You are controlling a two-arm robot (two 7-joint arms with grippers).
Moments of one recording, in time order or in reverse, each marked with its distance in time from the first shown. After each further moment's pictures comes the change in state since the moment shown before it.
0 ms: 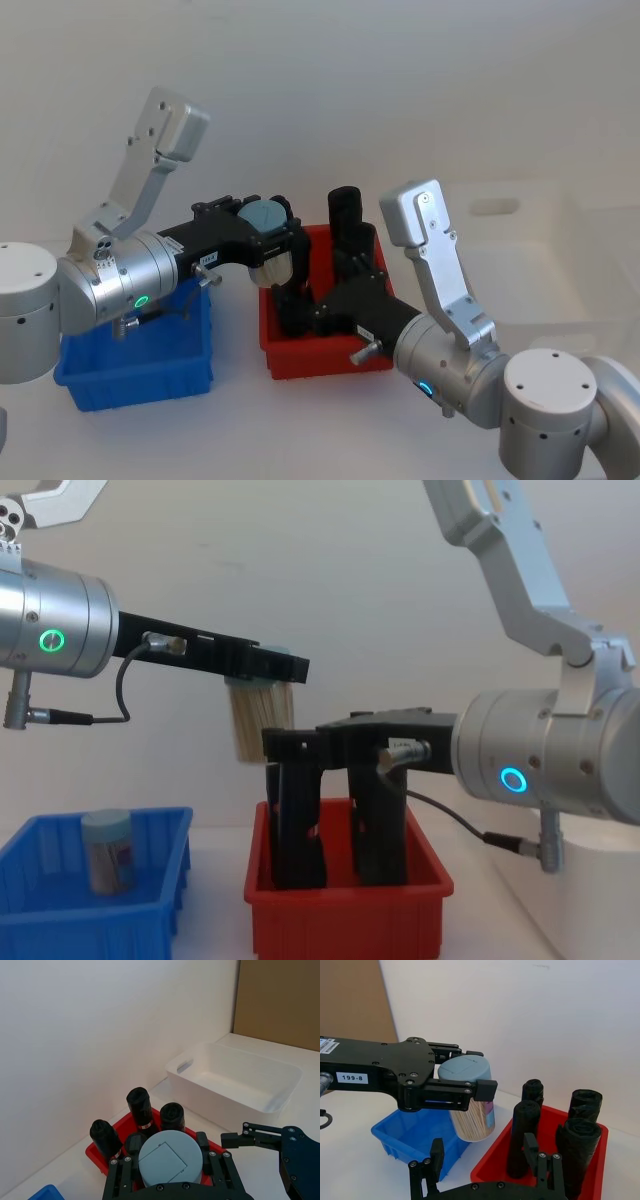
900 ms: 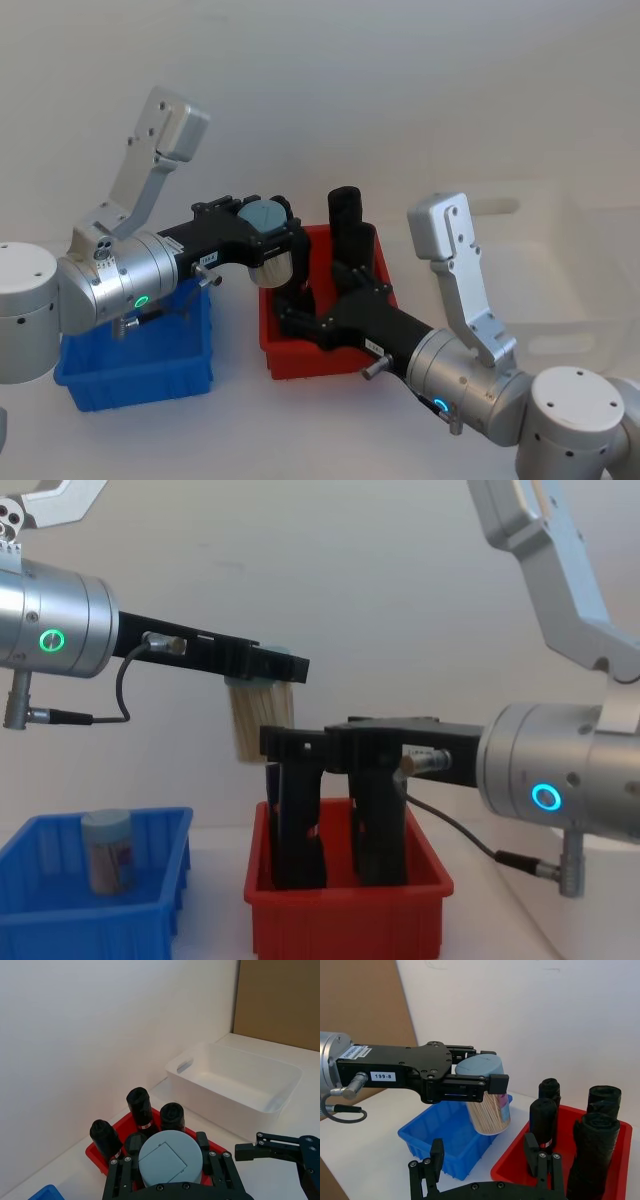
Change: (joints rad) left arm 0.000 0.000 0.000 0.000 0.000 0.000 0.000; right arm -0.044 0.032 0.018 -0.027 0.098 -0.045 0.061
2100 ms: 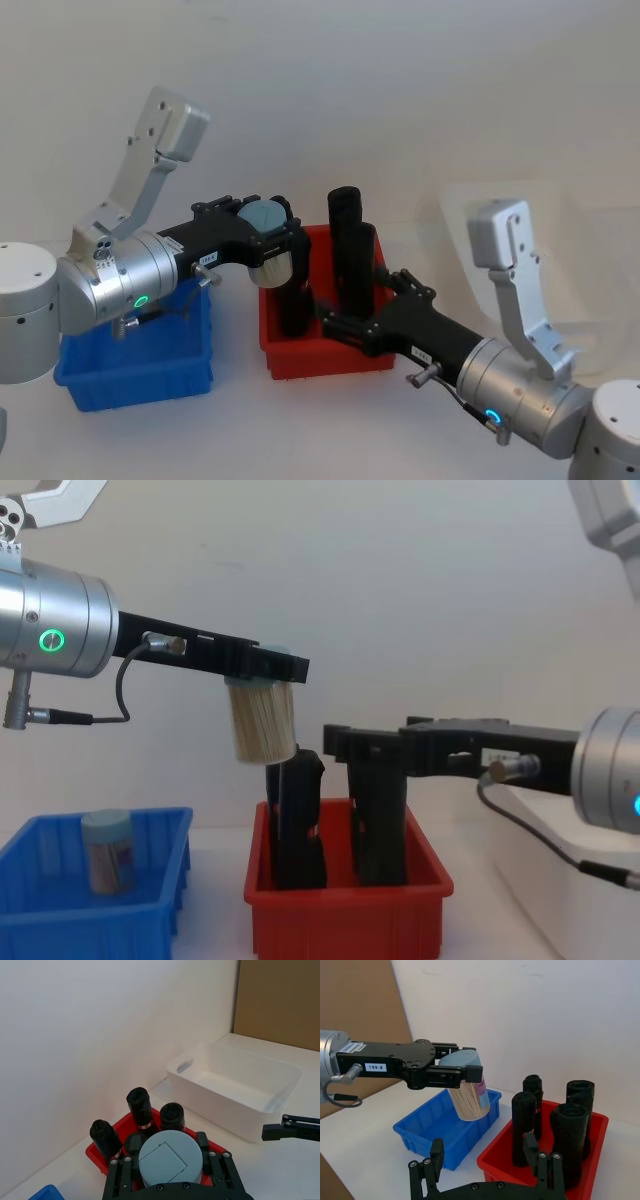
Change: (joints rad) left arm 0.000 0.000 0.000 0.000 0.000 0.000 0.000; right arm -0.063 0.084 0.057 -0.068 0.058 -0.022 0.034
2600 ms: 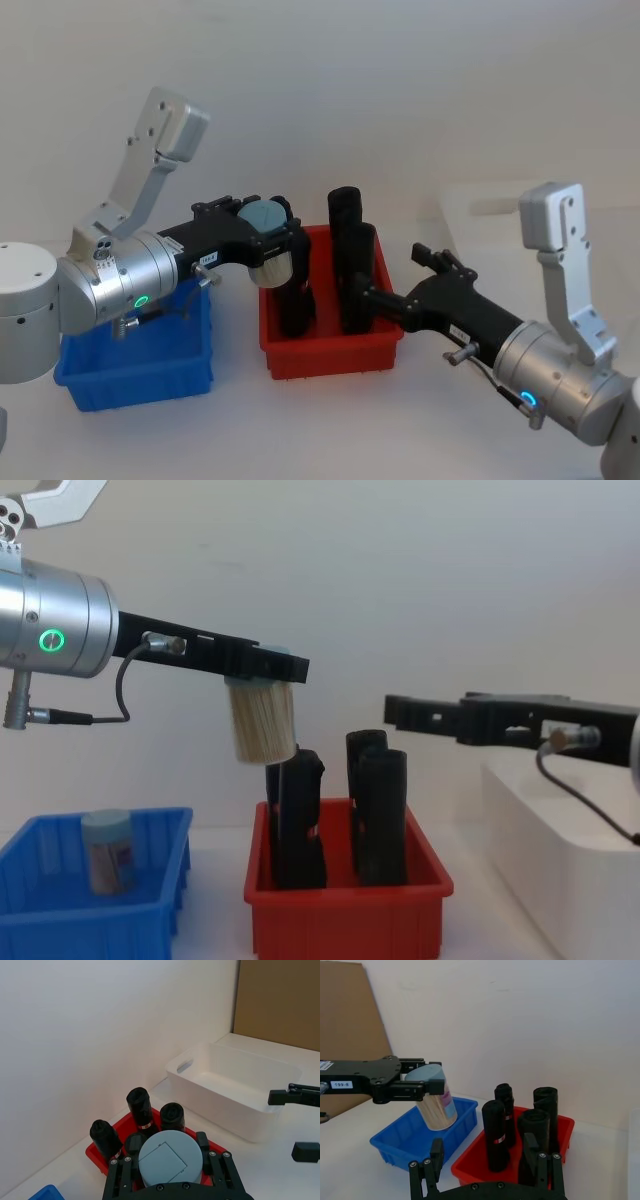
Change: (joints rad) left arm 0.000 0.000 0.000 0.000 0.000 0.000 0.000; right arm -0.006 0.038 0.054 -0.018 0.053 -0.019 -0.046
